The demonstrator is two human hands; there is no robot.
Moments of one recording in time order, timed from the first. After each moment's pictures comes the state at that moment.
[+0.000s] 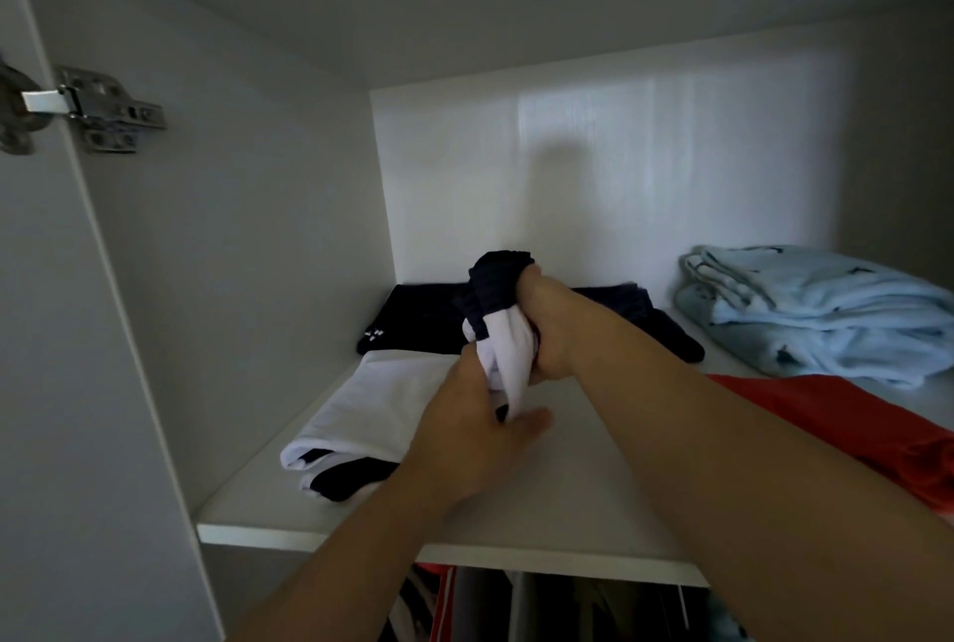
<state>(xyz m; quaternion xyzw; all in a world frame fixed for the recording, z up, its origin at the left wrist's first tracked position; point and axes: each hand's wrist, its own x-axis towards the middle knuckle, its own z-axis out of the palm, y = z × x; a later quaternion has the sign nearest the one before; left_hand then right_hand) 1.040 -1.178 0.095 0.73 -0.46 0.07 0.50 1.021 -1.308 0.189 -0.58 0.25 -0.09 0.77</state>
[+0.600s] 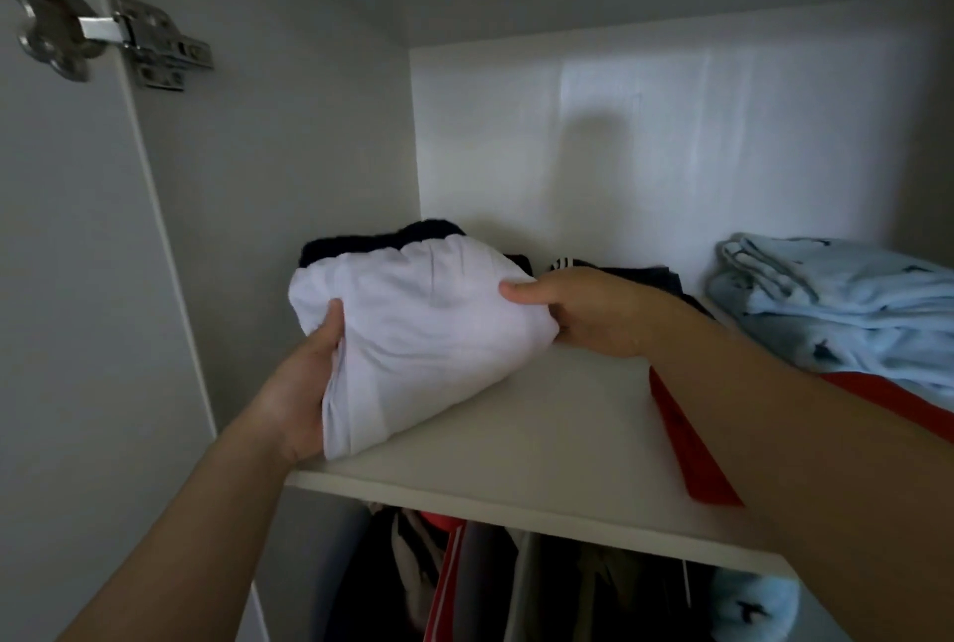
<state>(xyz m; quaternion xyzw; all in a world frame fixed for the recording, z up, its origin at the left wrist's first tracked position) 1.107 -1.059 0.111 0.51 -0.14 -0.28 0.80 1.002 -1.329 0.173 -0.80 0.05 0.01 0.60</state>
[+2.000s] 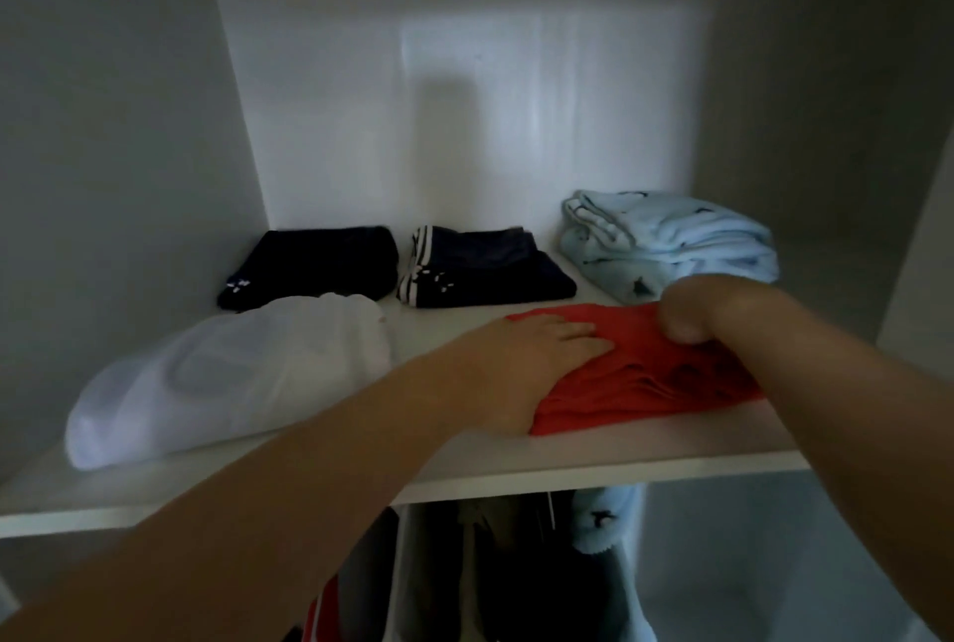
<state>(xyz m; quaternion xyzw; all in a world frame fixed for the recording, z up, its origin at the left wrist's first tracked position) 0.974 -1.277 0.113 0.62 -0.77 0.11 0.01 0.824 -1.422 0.163 -0.89 0.46 0.03 -0.01</state>
